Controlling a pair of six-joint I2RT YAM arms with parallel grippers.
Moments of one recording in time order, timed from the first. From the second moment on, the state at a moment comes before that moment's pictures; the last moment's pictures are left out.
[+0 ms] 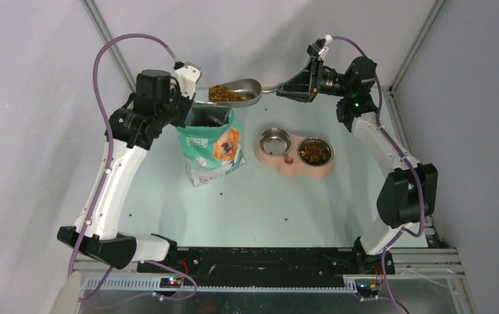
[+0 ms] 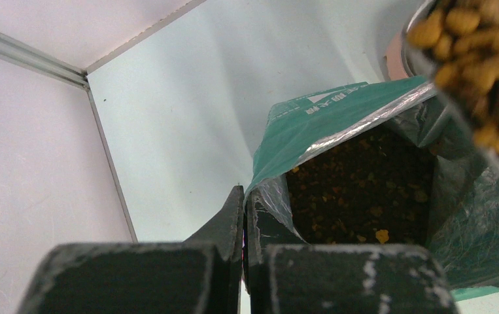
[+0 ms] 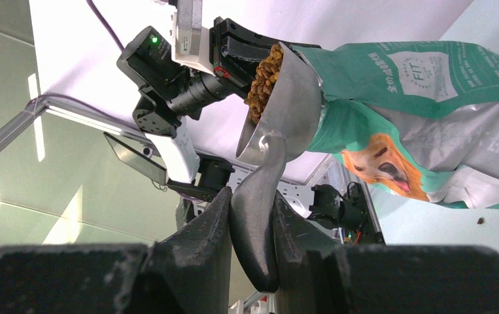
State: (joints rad) left arm -0.33 1.32 1.71 -0.95 -0.10 0.27; right arm 0.24 1.67 1.48 0.52 -1.20 1.47
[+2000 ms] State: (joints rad) left arm -0.32 1.31 1.71 -0.98 -0.10 0.30; right arm -0.17 1.73 1.17 0.04 -1.14 0.66
